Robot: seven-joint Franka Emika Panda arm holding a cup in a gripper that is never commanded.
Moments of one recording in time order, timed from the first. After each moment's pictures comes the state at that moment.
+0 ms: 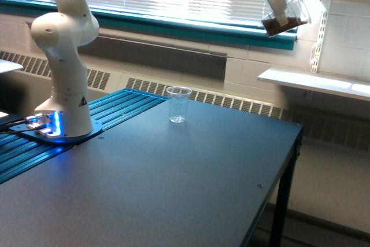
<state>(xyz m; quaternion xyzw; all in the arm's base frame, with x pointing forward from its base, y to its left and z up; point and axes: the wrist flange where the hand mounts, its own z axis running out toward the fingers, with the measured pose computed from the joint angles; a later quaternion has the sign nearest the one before) 0.555 0.204 0.513 -0.94 0.20 -0.21 0.18</state>
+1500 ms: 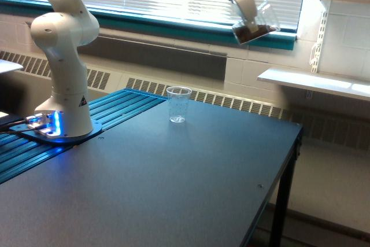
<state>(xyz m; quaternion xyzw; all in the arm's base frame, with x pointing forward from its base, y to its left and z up) 0.470 0.182 0.483 -0.95 0.15 -0.22 0.16</state>
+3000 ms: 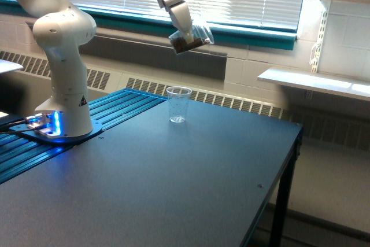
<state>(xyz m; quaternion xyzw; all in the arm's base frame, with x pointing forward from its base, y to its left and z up) 0.296 0.139 0.432 -0.97 0.07 -0.19 0.12</state>
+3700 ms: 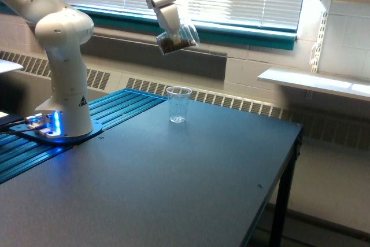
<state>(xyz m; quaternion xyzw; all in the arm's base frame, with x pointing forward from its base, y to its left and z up) 0.246 0.157 0.427 -0.98 0.04 -0.17 0.11</state>
